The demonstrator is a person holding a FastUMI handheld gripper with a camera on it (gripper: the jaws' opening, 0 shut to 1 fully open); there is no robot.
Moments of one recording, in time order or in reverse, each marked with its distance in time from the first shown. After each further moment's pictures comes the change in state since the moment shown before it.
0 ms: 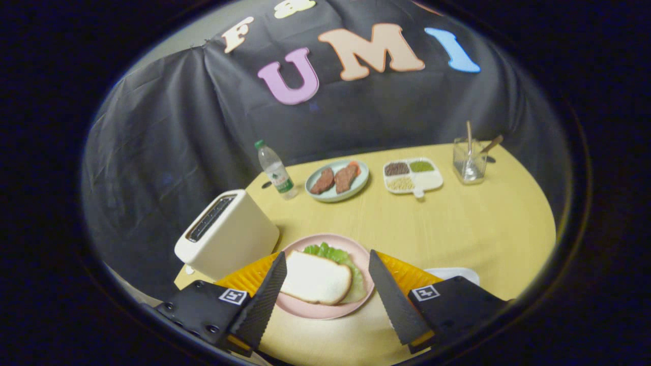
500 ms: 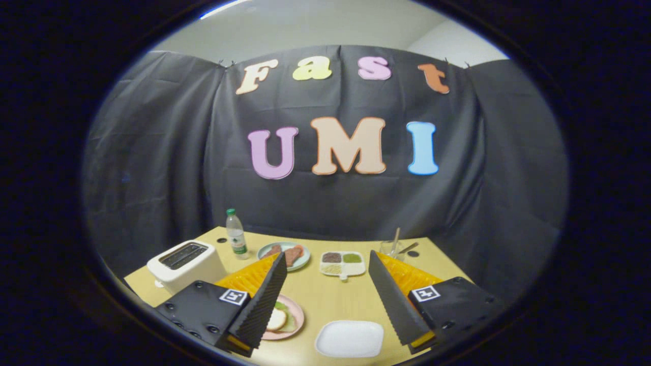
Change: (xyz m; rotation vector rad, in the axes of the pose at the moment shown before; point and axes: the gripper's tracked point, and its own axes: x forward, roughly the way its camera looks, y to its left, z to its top) arm -0.118 -0.040 0.113 -0.230 -0.459 -0.301
